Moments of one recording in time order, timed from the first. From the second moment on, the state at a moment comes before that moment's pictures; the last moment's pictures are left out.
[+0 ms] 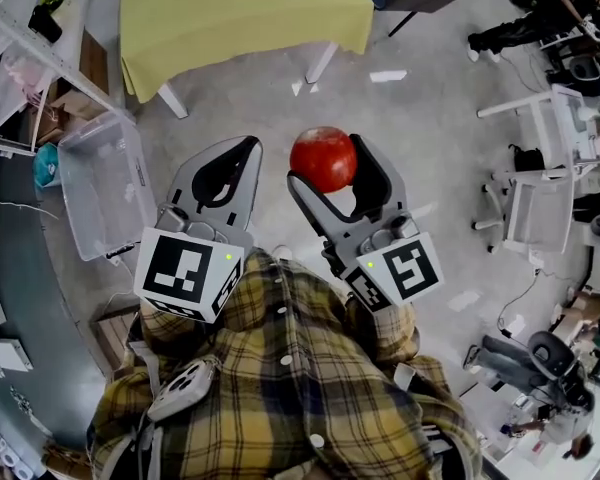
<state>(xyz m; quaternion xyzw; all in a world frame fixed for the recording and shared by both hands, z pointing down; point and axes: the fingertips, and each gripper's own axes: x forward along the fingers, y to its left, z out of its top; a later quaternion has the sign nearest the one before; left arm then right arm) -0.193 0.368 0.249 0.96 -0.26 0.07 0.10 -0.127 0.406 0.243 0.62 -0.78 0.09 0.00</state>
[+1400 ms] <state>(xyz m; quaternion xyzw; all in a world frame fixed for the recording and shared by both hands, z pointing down) -0.056 0.158 0.257 0.95 -0.27 0.07 0.12 0.031 0.195 0.244 0.63 -0.77 0.10 0.01</state>
